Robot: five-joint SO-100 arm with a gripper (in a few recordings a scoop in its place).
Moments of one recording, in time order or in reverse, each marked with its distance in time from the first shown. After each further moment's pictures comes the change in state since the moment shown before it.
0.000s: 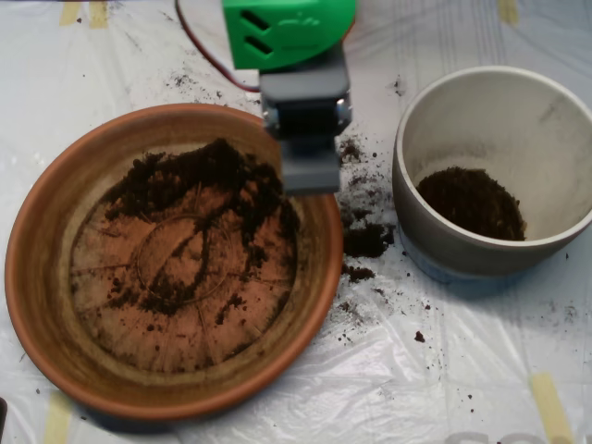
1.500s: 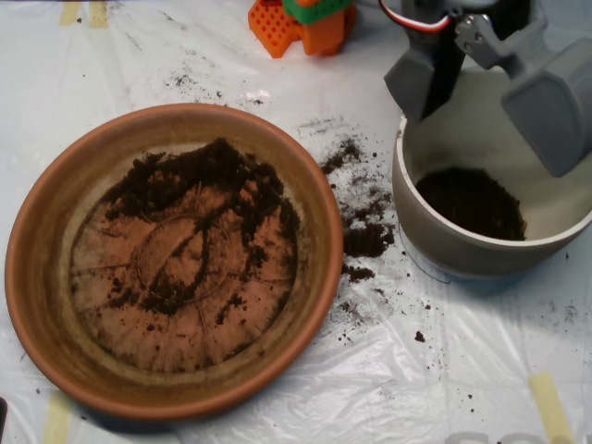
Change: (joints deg) arm -24.2 12.0 12.8 -9.4 -9.5
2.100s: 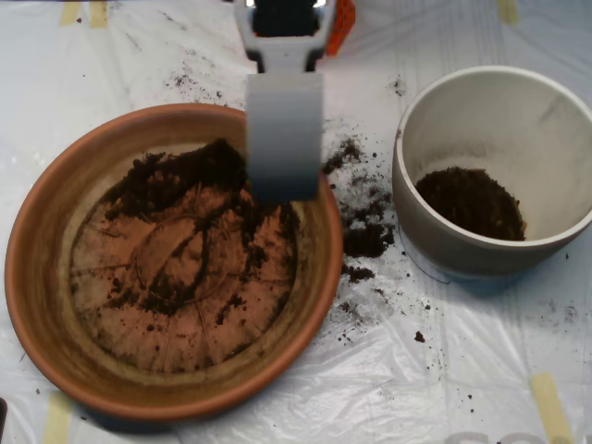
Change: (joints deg) arm 30.9 9.1 4.2 -2.2 10.4
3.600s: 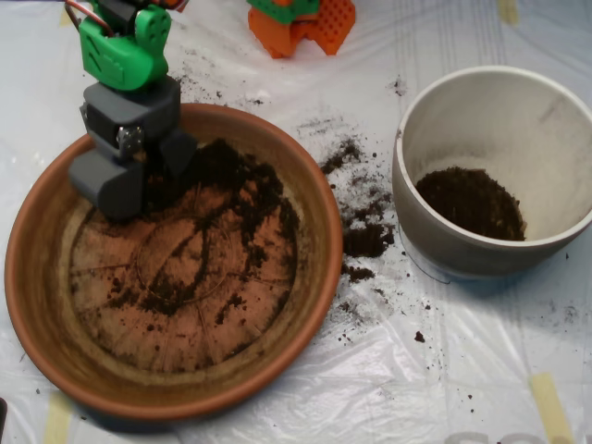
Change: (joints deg) arm 36.6 -13.0 41.7 -43.3 2.8
